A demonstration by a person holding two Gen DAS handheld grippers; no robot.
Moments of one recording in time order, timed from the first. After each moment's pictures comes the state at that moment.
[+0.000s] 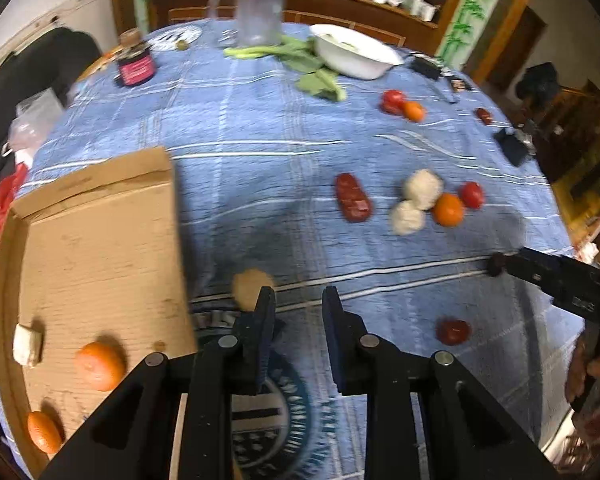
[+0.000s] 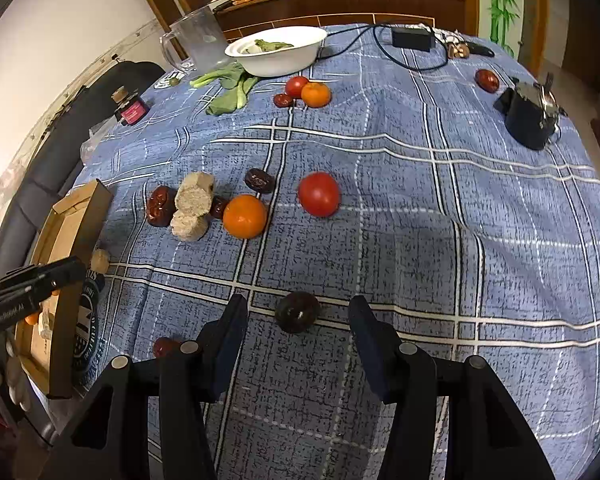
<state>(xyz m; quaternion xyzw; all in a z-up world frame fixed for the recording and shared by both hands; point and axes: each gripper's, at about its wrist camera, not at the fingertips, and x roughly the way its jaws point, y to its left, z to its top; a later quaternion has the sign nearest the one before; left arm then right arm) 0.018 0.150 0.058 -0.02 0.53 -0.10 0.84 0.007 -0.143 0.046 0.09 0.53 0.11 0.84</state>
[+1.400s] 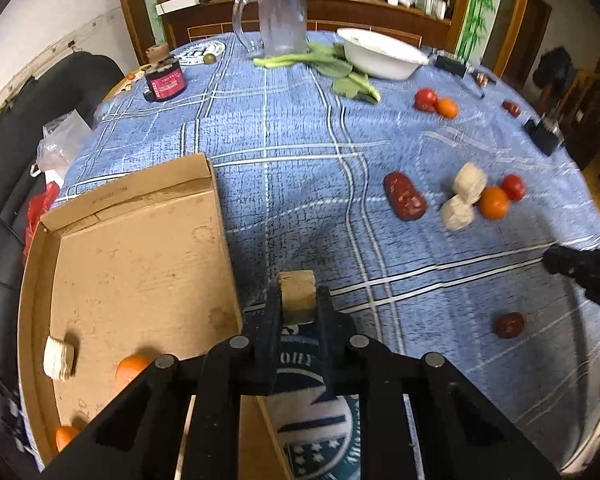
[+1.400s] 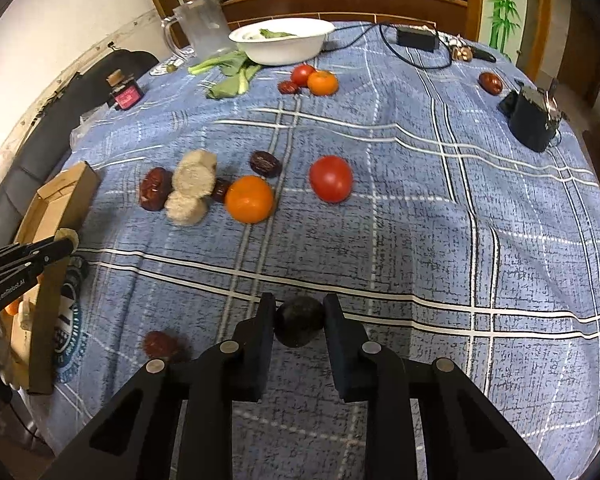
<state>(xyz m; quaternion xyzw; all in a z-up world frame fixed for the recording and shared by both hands) 0.010 0.165 0.056 0.03 0.50 -0.06 0.86 0.000 -0.117 0.044 0.05 0.52 0.10 0.85</state>
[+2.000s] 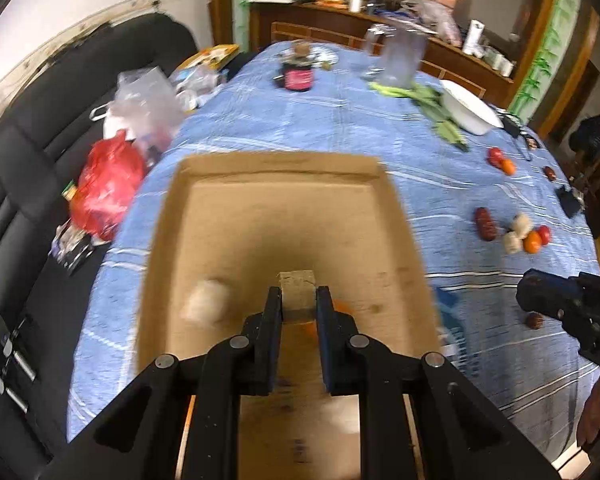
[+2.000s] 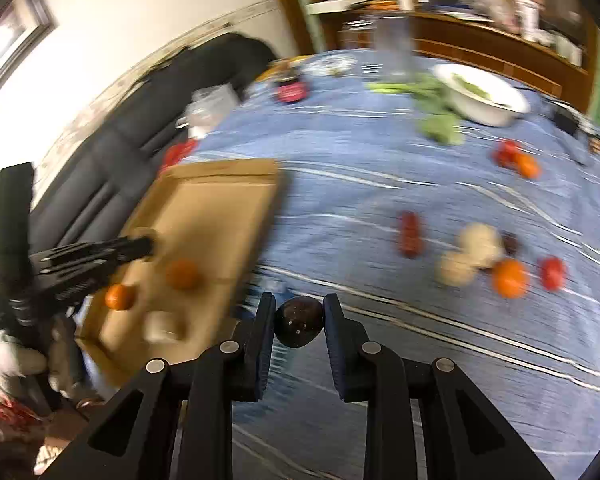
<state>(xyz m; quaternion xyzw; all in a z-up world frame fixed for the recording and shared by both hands) -0.031 0.306 0.087 -0.05 0.50 0.02 0.87 -0.001 0.080 0.098 0.02 0.50 0.29 0.82</state>
